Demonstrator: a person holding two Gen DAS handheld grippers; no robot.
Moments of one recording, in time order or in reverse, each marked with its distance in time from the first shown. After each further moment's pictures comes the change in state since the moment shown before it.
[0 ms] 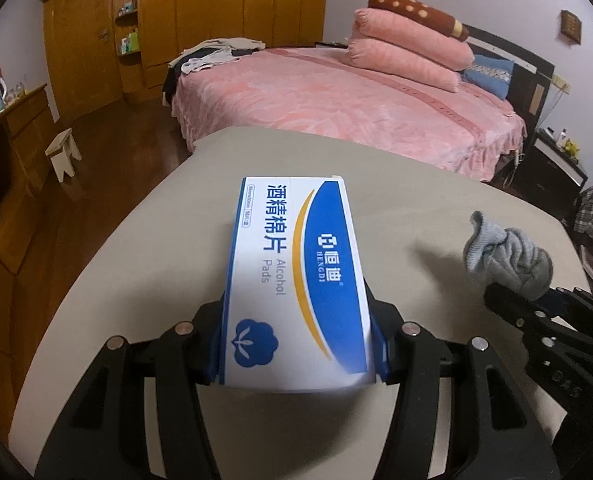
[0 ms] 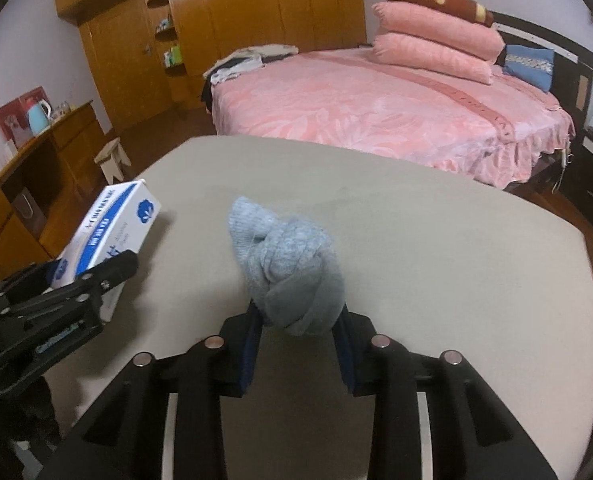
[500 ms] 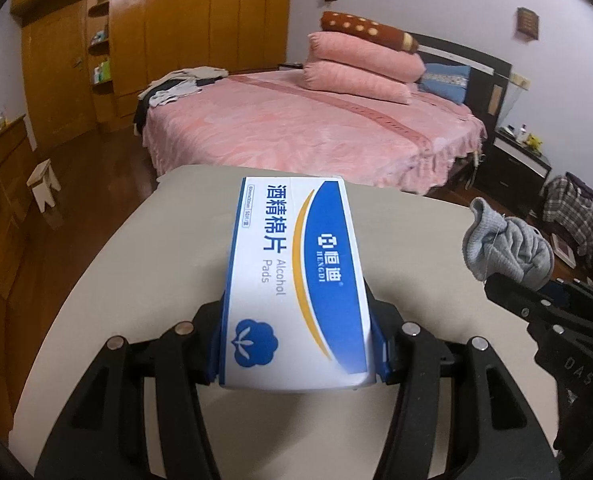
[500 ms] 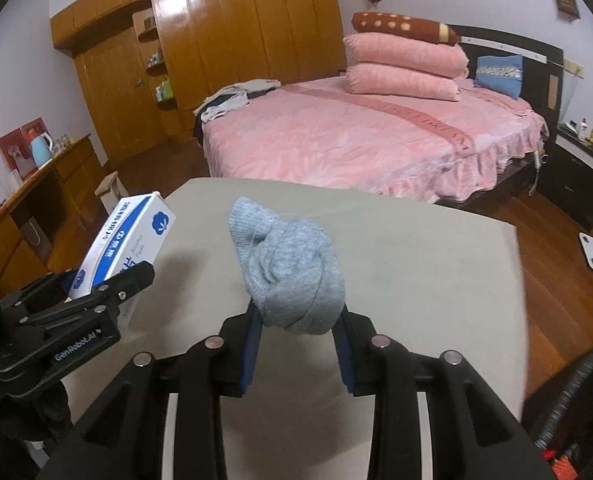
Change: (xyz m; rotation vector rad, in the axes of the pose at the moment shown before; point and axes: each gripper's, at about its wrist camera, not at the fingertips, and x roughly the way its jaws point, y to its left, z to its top) left arm -0.079 -0.063 -0.013 0.077 -0.077 -0.093; right arm -0.104 -0.041 -0.014 0.052 -0.097 -0.033
